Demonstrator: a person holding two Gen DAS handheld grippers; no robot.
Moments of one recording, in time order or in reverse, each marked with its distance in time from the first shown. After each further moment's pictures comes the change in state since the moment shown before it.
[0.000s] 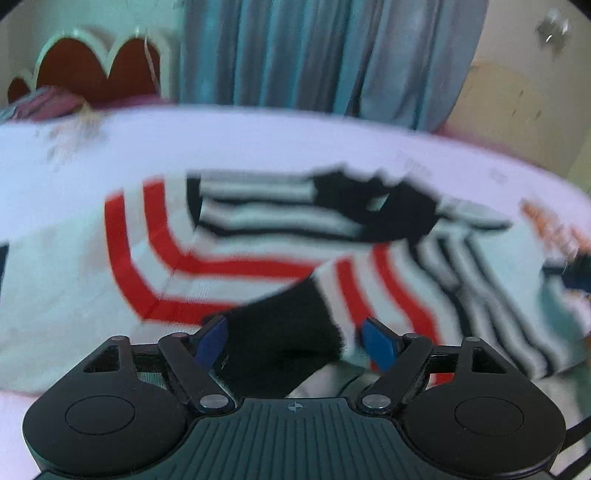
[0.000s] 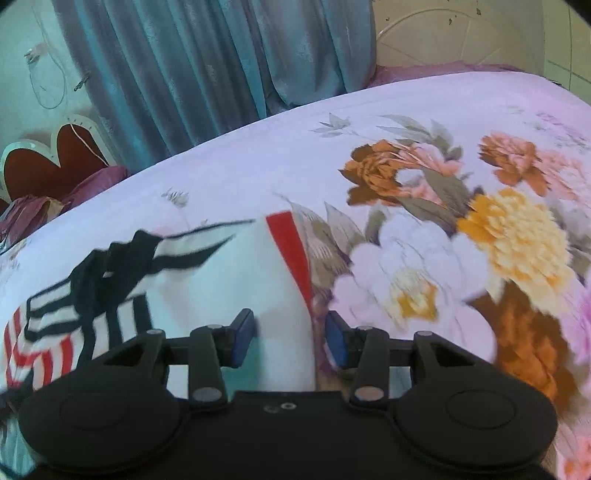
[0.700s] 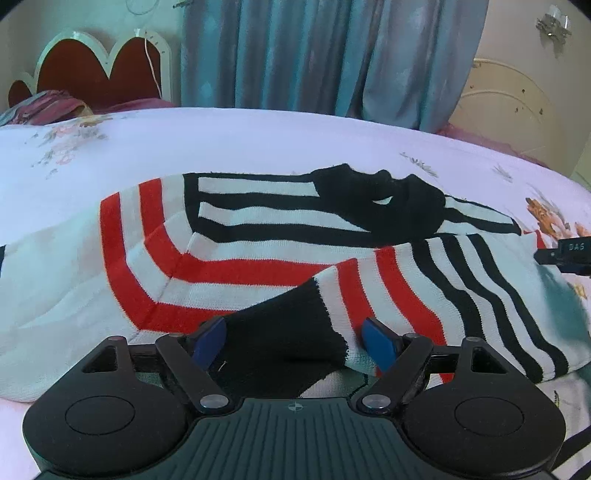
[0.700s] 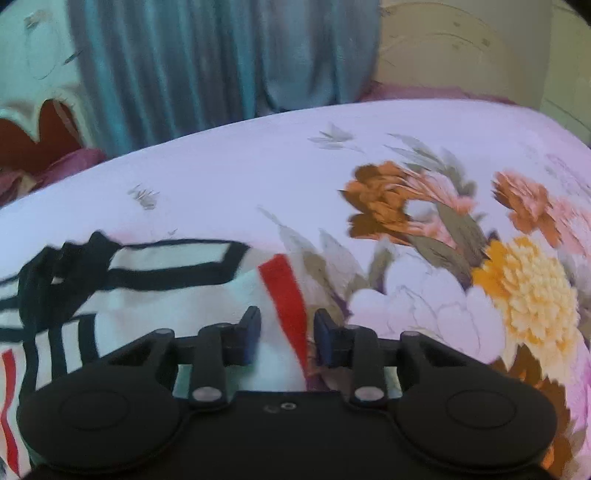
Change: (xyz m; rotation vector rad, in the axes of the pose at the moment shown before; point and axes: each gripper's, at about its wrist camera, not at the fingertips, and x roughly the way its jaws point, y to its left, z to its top) left arm 0.000 -0.005 0.005 0.012 -0.007 0.016; right arm 0.034 0.013 0.016 -0.090 -0.019 -0.142
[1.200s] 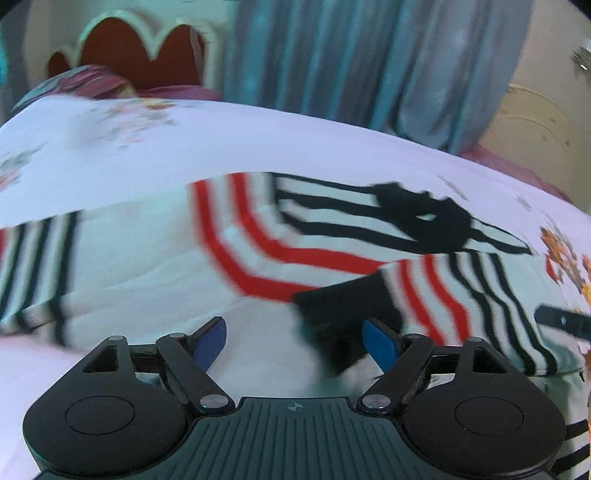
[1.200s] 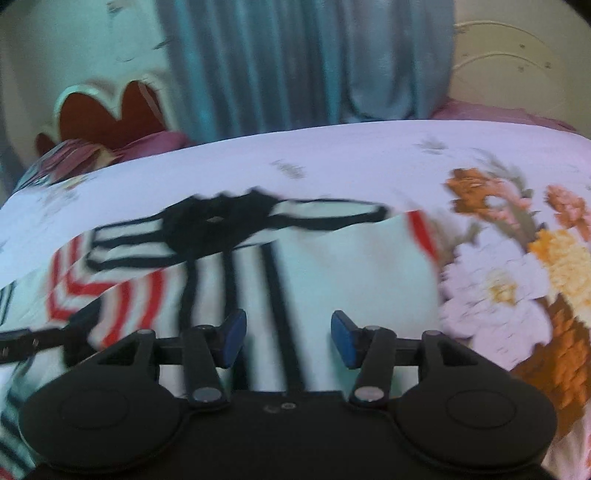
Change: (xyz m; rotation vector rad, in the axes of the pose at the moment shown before) left arm -0.056 0.061 -0.013 -0.131 0.000 0.065; right arm -0.085 0.082 -0.057 -0.150 -0.005 0.226
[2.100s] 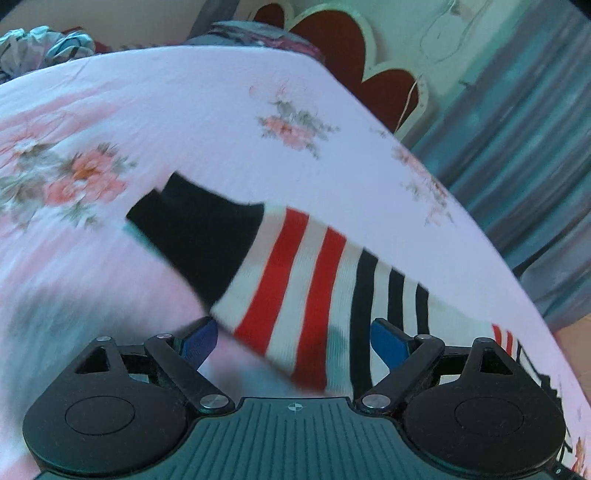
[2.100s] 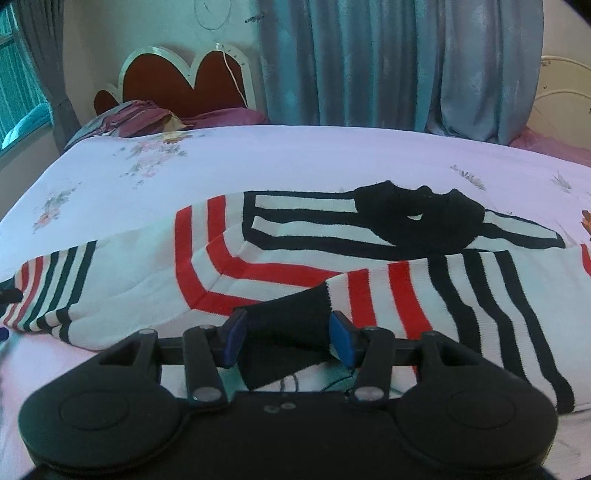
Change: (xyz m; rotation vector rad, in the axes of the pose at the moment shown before) left arm -0.011 0.295 -0.025 -0.612 -0.135 0.144; right arm 0.038 0.186 -0.014 -0.145 0.021 0.086
